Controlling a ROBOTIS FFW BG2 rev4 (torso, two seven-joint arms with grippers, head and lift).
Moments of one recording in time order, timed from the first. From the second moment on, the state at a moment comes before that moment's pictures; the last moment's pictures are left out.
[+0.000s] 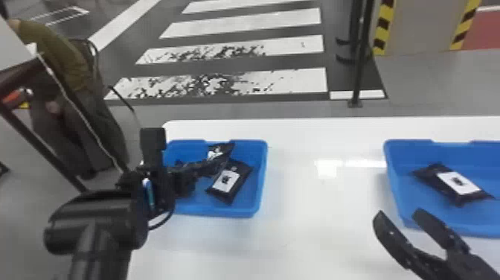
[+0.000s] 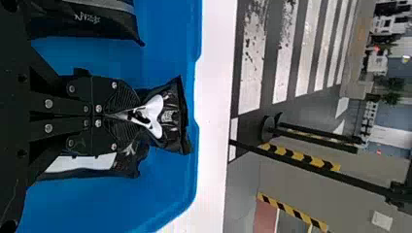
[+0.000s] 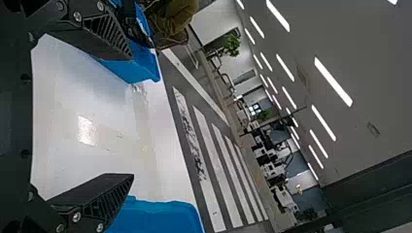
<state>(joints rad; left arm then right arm) 0.00 0.17 0.24 -1.84 0.06 0.87 -0.48 0.56 -0.06 0.01 -2.04 -0.43 0.18 0.45</state>
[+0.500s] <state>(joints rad) 0.23 0.17 0.09 -2.21 0.21 0.82 -0.50 0.50 -0.08 0.06 -2.07 -0.57 0.30 0.51</state>
